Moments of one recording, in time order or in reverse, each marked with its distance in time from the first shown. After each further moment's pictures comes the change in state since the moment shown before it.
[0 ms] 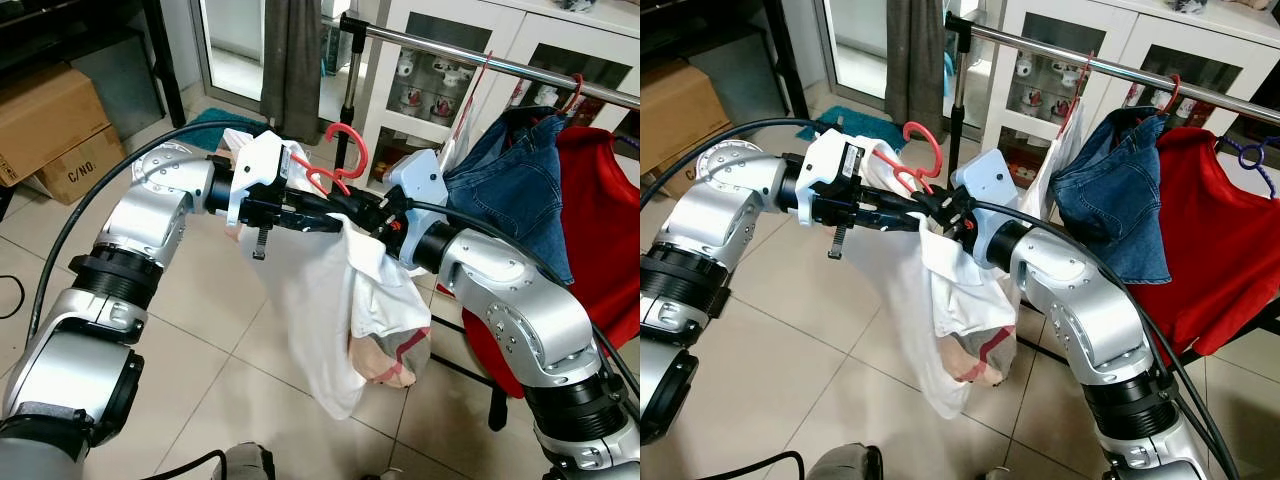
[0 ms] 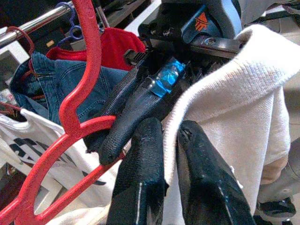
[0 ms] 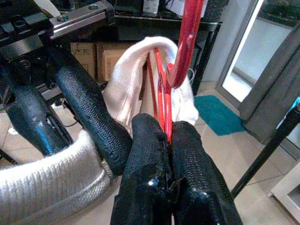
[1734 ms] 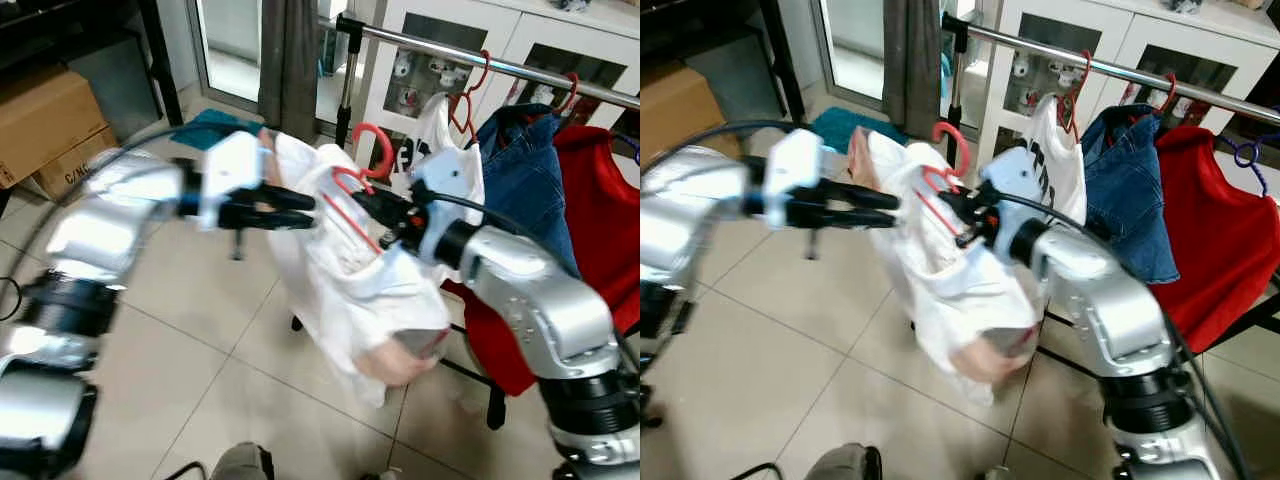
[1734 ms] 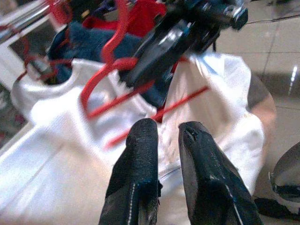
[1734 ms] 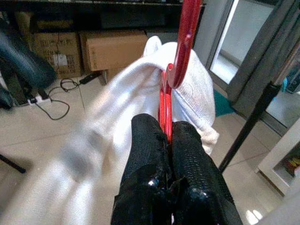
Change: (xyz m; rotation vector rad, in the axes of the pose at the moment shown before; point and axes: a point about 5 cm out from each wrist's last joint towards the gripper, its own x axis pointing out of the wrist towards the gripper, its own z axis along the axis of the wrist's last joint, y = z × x) left arm -0.038 -0.018 0.006 -0.030 0.144 0.175; right arm -0.014 -0.025 -0.009 0.035 0.067 -0.052
